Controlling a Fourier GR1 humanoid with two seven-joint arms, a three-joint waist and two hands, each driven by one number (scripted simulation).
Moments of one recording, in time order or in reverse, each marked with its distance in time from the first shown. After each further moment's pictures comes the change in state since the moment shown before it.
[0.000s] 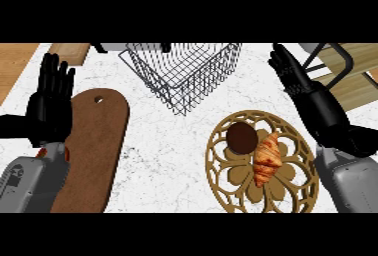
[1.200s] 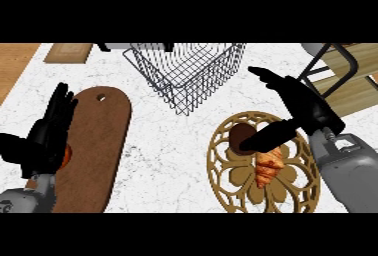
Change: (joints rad) left arm 0.197 0.086 -0.104 -0.160 -0.156 0.003 0.209; right arm -0.169 -0.093 0.156 -0.049 0.210 0.104 0.871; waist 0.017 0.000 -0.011
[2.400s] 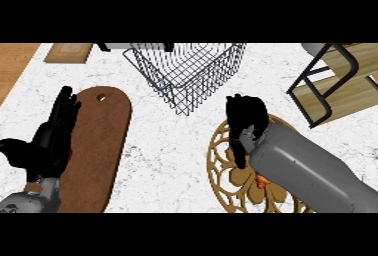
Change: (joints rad) left arm 0.020 -0.027 -0.010 -0.018 -0.039 0.008 0.001; right arm -0.272 0.021 0.491 0.367 0.159 0.276 0.259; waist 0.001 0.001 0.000
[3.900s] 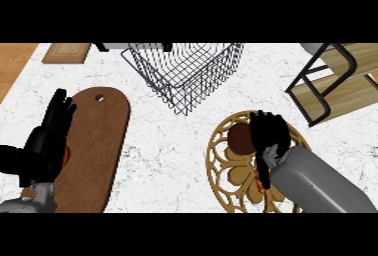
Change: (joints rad) left arm 0.040 -0.039 0.062 -0.038 -0.038 -0.059 0.013; right arm 0.248 -0.041 -0.085 -0.046 0.240 0.071 -0.099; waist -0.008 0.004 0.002
